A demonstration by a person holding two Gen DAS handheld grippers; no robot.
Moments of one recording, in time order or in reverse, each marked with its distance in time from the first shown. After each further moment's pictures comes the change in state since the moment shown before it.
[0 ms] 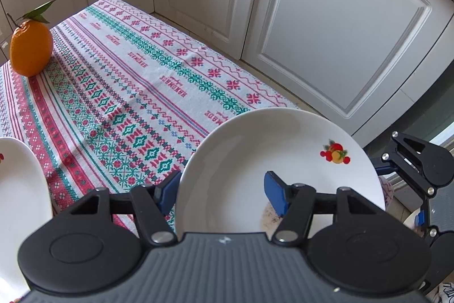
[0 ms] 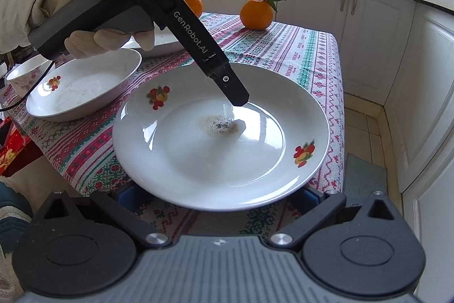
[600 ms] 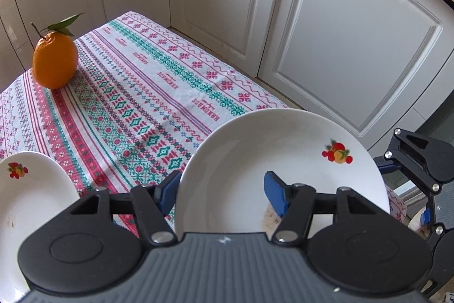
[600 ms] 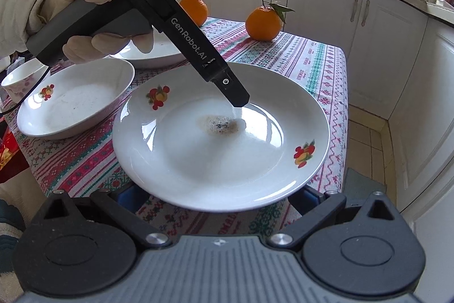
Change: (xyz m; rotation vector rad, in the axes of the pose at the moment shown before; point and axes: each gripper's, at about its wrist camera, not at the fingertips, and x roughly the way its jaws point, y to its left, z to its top) left arm -0.012 0.023 0.010 -0.028 -0.074 0.053; right arm 0.016 -0.011 0.030 -0.061 -0.006 0.015
